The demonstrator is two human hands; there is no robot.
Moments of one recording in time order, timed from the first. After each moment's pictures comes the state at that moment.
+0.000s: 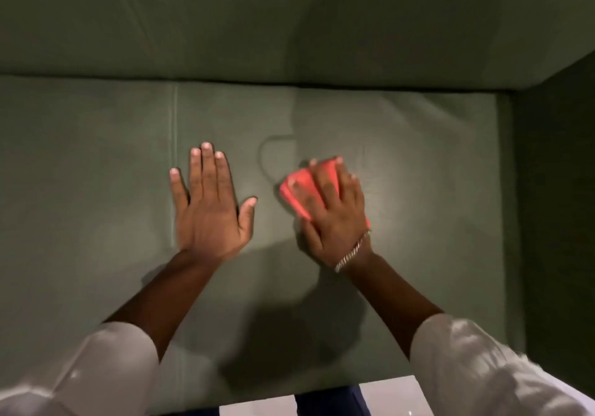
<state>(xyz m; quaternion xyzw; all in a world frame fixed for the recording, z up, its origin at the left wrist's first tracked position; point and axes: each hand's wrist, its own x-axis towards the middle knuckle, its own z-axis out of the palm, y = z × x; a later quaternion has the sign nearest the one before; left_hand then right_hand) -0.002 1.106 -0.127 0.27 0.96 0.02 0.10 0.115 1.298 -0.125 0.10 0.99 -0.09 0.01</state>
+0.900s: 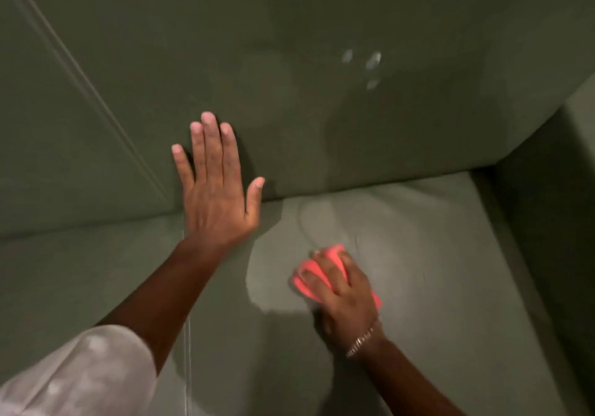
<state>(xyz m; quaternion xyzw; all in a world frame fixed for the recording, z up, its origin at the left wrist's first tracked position) -0.147 1.214 -0.031 0.35 0.91 0.13 -0.18 0.094 1.311 -0.112 0.09 0.98 -0.16 0.02</state>
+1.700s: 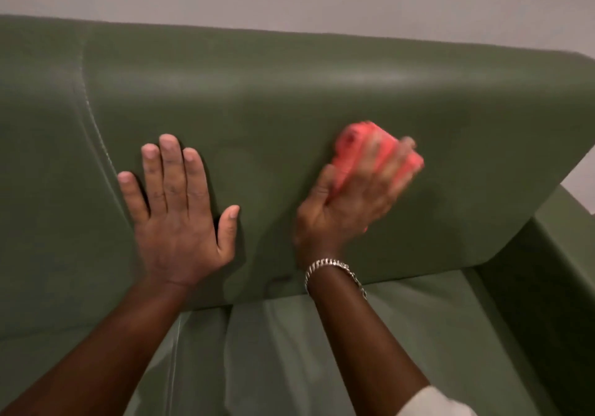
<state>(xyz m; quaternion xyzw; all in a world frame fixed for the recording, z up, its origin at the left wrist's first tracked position) -0.226 1.220 0.028 0.29 0.85 0.12 -0.42 -0.151 1.379 0.040 0.34 0.73 -0.18 -0.56</state>
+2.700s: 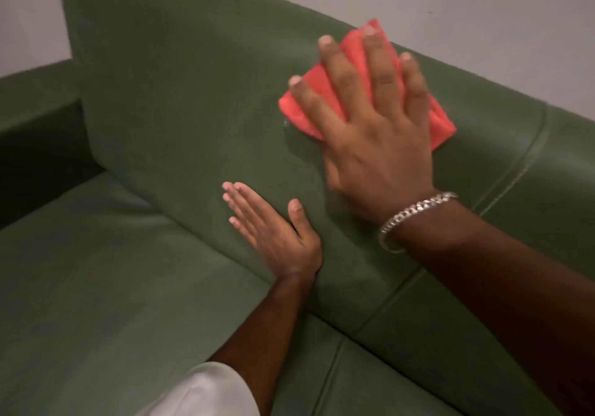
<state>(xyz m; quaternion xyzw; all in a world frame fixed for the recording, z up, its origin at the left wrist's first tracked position) -0.302 1.069 -0.034 -0.21 0.77 0.50 -0.34 -0.309 1.136 0.149 -0.22 0.90 0.18 -0.34</state>
